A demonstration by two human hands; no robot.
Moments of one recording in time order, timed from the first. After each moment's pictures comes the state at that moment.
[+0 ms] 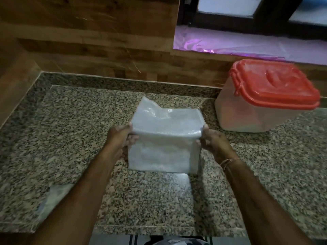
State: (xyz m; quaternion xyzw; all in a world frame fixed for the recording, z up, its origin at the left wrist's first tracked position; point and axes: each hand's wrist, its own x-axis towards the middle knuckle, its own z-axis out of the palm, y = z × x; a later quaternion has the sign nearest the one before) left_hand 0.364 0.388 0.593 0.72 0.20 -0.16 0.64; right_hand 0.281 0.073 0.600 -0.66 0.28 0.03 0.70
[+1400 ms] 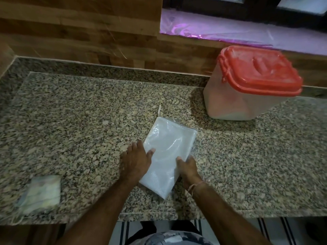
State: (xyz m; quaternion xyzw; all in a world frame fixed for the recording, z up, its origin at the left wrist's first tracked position) left_hand 0.263 0.311 0.505 0.98 -0.05 -0.13 0.16; right_hand 0.192 0.133 0.502 -0.64 0.41 0.06 0.65
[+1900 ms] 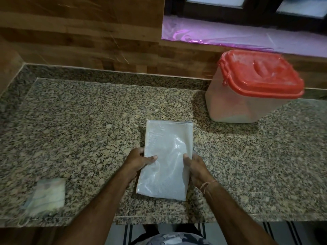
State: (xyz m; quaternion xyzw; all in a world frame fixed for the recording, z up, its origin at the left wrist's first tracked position) left_hand 0.279 0.328 0.520 0.74 0.12 -0.34 0.57; right_hand 0.195 0.114 0.532 -0.63 0.35 0.08 0.69
